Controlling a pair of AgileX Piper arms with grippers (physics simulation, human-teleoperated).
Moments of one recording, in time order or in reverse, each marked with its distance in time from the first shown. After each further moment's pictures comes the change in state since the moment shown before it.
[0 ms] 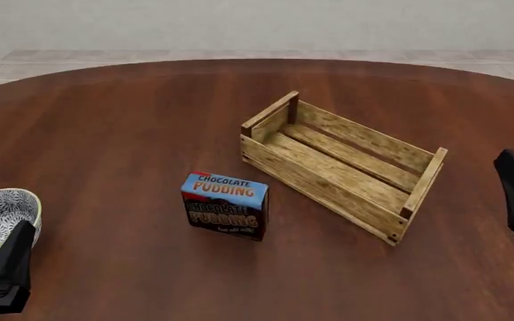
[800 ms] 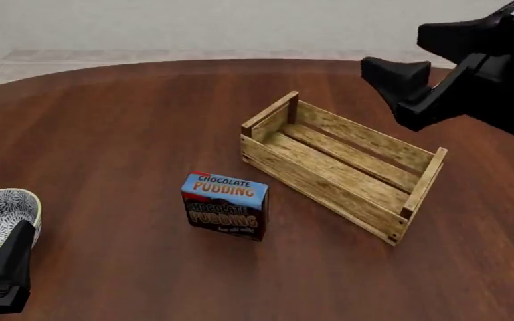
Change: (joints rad) left arm 0.000 0.000 0.000 0.000 0.000; right arm 0.422 0.606 -0.546 0.101 -0.235
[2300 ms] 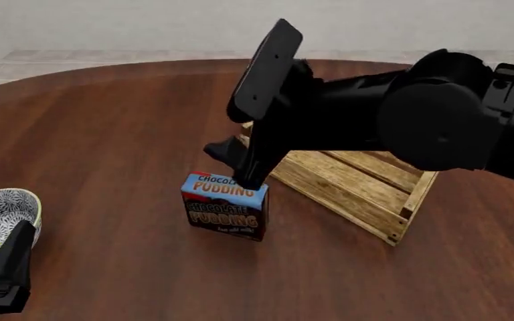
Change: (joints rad) left arm 0.000 0.000 0.000 0.000 0.000; right arm 0.375 0.475 -0.321 0.242 -0.212
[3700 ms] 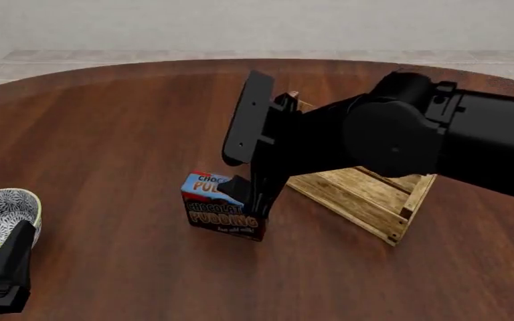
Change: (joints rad) left arm 0.000 0.000 0.000 0.000 0.000; right arm -0.007 0.078 0.007 0.123 -0.126
